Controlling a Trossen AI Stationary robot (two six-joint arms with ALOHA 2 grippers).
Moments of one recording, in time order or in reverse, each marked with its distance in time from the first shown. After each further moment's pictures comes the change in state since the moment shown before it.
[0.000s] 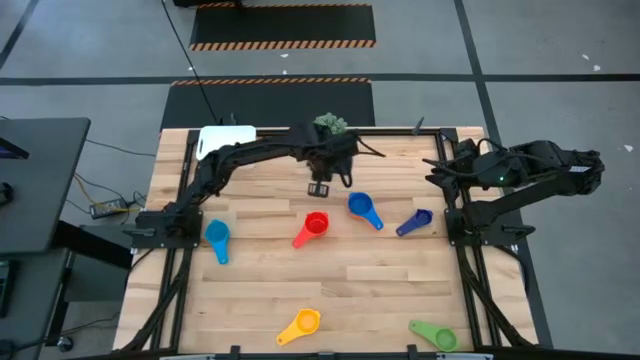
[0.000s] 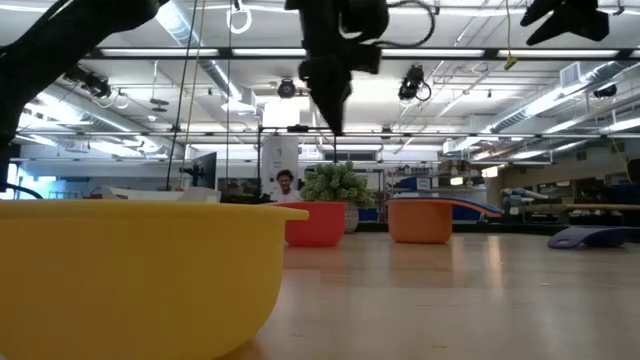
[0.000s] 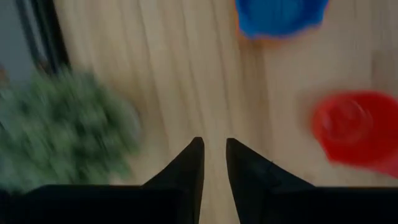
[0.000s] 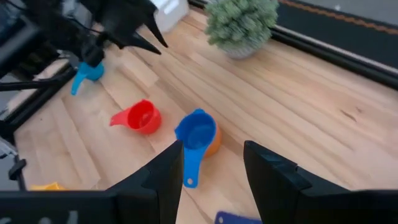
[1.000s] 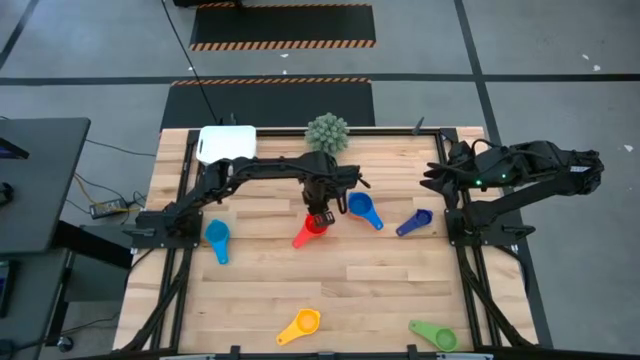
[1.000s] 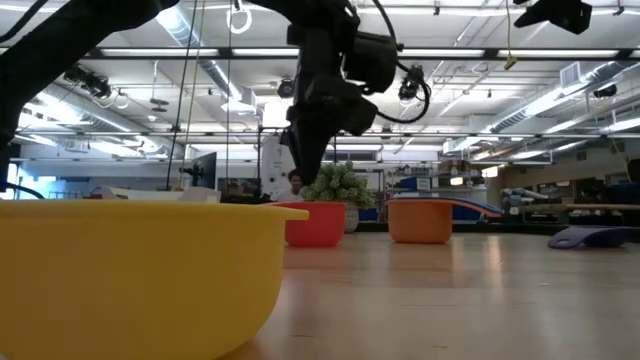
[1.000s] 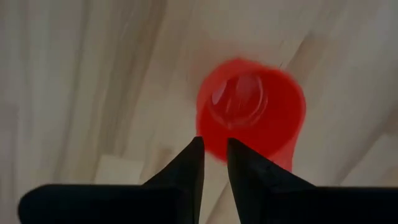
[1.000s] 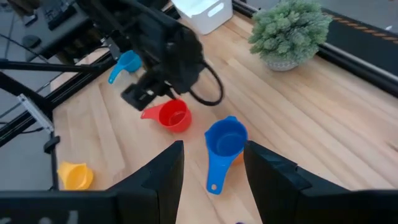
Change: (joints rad) left arm -0.085 0.035 -0.253 0.014 0.259 -0.583; right arm 0.000 0.011 0.000 0.119 -0.100 -0.154
